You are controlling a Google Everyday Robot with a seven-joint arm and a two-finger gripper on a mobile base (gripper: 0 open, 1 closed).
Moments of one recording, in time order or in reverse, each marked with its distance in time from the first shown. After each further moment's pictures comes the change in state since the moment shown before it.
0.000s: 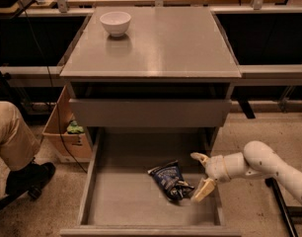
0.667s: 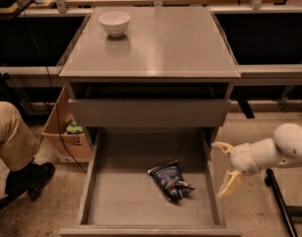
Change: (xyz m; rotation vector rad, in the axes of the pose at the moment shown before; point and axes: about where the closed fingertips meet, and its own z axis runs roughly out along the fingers) arm -0.035 0.020 -0.109 0.046 0.152 -0.079
